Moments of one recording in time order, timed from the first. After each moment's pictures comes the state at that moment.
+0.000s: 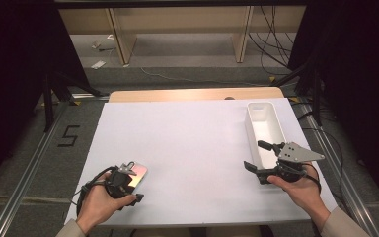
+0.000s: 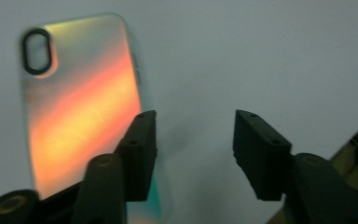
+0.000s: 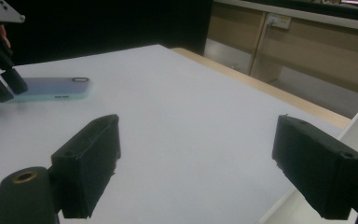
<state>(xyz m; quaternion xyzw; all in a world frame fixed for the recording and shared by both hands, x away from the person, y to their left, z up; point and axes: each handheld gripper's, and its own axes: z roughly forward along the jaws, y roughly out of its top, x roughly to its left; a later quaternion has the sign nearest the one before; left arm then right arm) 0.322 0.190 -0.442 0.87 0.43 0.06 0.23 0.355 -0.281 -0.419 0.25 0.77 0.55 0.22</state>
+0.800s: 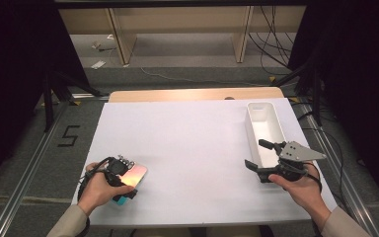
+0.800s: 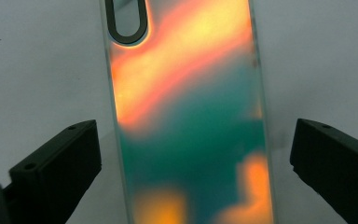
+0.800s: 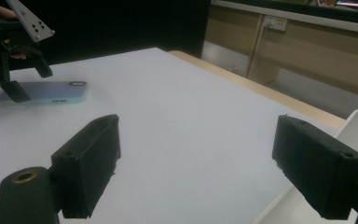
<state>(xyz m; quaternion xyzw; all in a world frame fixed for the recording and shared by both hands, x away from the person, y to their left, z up) 0.364 0.209 -0.465 0.87 0.47 0.08 0.12 0.356 -0.283 -0.417 0.25 0.76 0.55 0.23</state>
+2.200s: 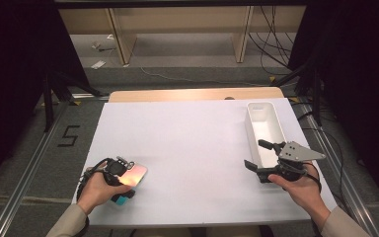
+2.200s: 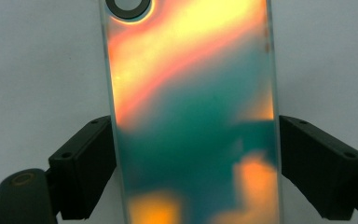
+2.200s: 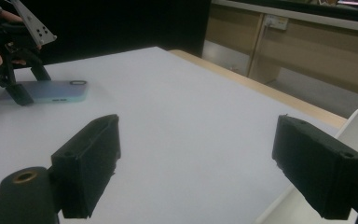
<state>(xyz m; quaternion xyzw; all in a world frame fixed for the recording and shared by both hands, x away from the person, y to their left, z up) 0.367 0.215 -0.472 0.86 0.49 0.06 0.11 0.357 -0.282 -0.418 0.25 0.76 0.55 0.22</state>
